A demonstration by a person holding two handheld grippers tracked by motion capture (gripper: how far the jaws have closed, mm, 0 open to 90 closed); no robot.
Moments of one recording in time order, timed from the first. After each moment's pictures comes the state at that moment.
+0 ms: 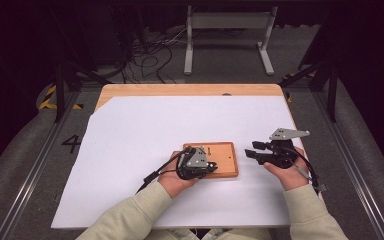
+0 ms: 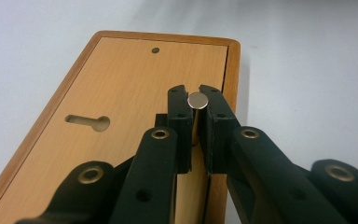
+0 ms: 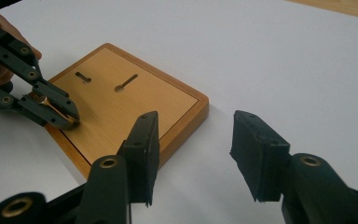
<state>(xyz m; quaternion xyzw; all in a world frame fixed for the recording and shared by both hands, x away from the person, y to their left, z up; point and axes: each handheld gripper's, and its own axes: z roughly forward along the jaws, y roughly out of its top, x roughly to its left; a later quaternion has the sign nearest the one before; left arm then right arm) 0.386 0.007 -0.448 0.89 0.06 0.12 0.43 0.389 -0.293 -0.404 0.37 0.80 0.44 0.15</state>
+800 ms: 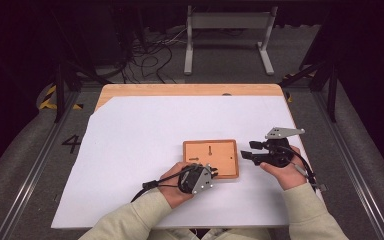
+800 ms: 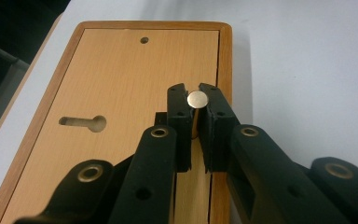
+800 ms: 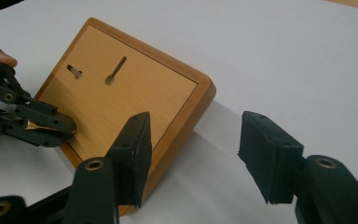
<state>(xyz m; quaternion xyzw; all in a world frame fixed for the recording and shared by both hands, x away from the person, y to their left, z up) 0.351 0.002 -0.452 0.88 -0.03 0.26 0.38 0.391 -0.282 -0.400 0.37 0.81 0.43 0.13</state>
